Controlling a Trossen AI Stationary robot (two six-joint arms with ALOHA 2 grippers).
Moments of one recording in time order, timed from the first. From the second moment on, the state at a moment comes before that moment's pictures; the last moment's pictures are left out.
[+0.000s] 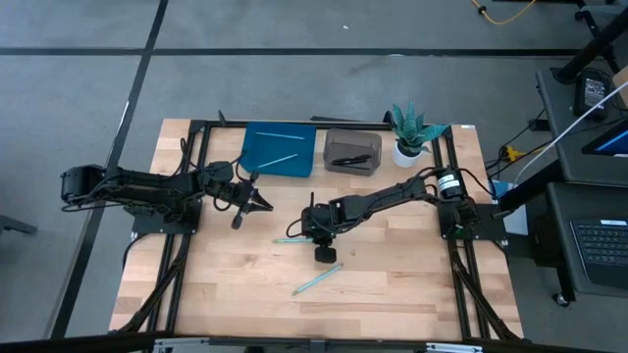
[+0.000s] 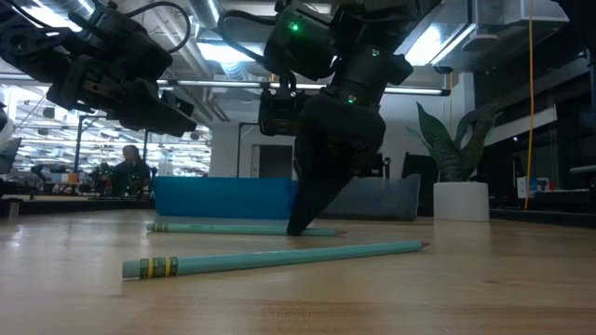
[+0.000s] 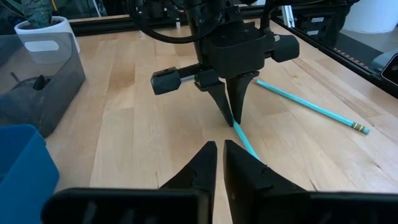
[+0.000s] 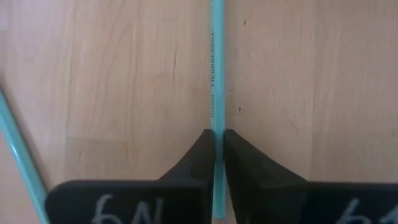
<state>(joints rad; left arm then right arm) 0.28 0.98 0.21 0.39 0.45 0.21 0.12 2.15 1.37 -0.42 -0.10 0.12</state>
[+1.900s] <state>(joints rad) 0.28 0.98 0.21 0.37 0.45 0.21 0.11 2.17 1.55 -0.60 -0.14 0.05</state>
